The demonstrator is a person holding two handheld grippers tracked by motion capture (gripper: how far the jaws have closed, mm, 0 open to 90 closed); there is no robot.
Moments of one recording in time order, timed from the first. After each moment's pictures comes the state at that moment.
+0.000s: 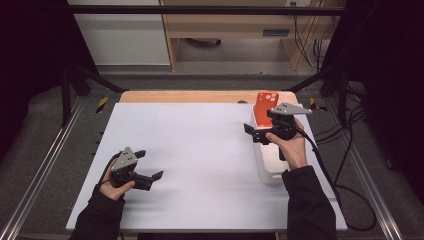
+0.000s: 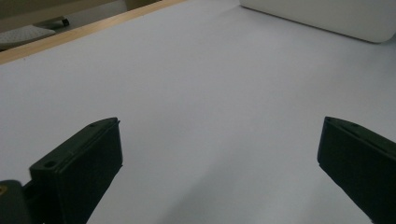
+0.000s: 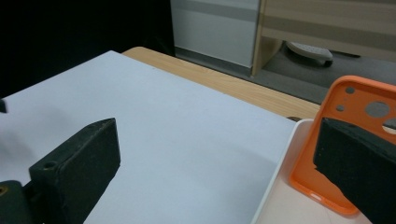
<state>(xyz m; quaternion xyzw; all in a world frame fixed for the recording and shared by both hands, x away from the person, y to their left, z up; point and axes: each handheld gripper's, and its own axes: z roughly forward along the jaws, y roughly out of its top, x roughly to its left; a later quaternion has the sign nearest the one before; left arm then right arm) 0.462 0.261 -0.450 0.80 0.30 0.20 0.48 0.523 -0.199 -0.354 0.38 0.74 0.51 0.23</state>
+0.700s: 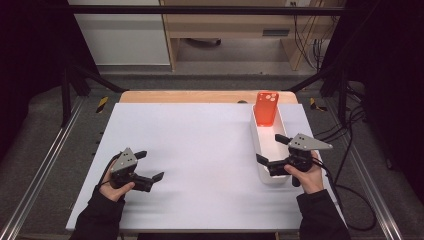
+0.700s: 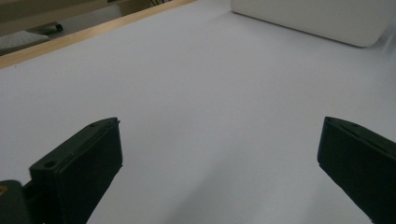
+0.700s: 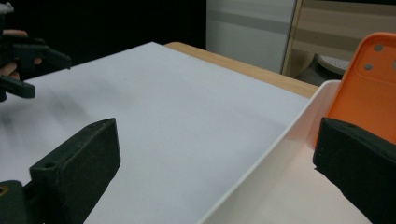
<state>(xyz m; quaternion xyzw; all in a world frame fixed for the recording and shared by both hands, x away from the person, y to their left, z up) 0.458 0.258 -0.447 0.80 0.29 0.19 0.49 0.464 -0.237 -0.398 0.32 0.74 0.55 0.22</state>
